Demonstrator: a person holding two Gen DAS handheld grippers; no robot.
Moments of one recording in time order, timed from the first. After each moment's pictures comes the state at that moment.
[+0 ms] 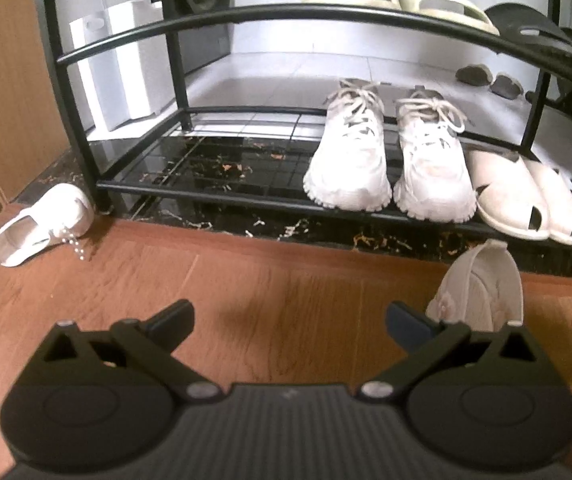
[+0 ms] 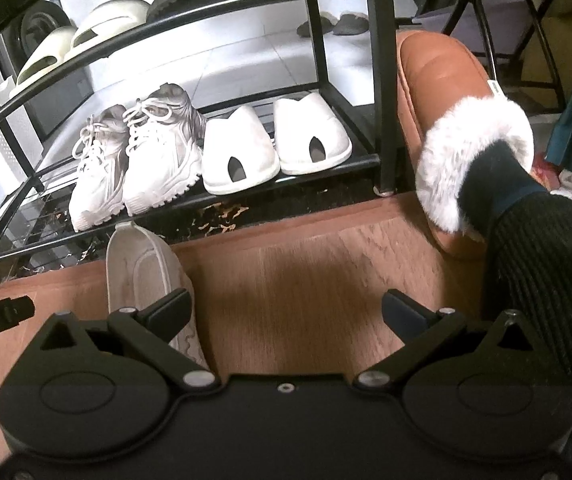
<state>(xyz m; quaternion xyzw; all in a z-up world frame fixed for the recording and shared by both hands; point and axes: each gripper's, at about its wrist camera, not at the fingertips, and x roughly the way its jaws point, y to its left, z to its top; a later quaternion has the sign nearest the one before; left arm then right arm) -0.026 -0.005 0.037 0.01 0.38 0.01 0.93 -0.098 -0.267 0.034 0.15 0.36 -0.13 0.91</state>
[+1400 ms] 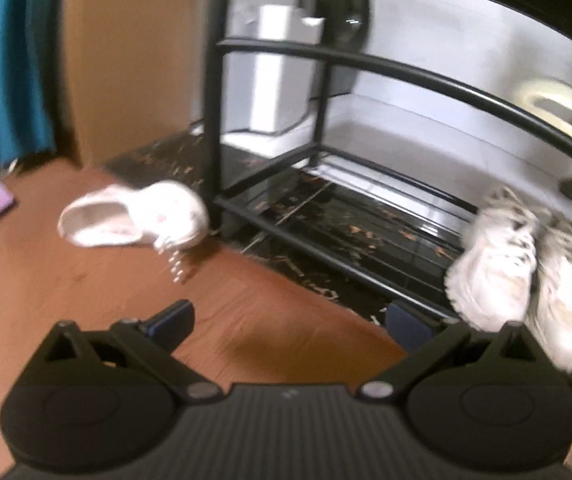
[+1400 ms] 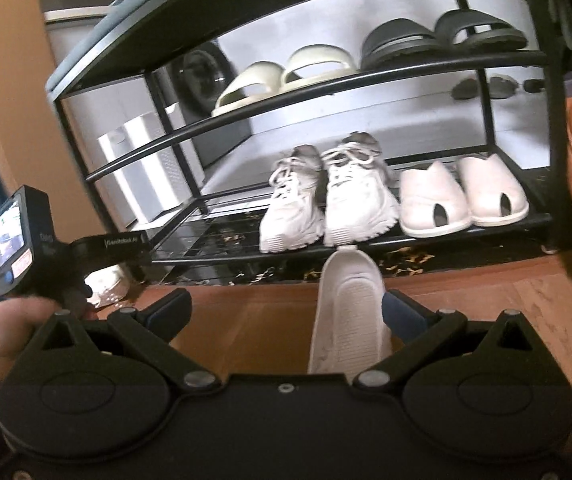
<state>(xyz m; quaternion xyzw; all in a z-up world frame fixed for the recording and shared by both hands) 0.020 0.118 0.044 -0.13 0.32 0.16 0.92 -0.123 -0.182 0.059 0.15 0.24 0.10 0.95</state>
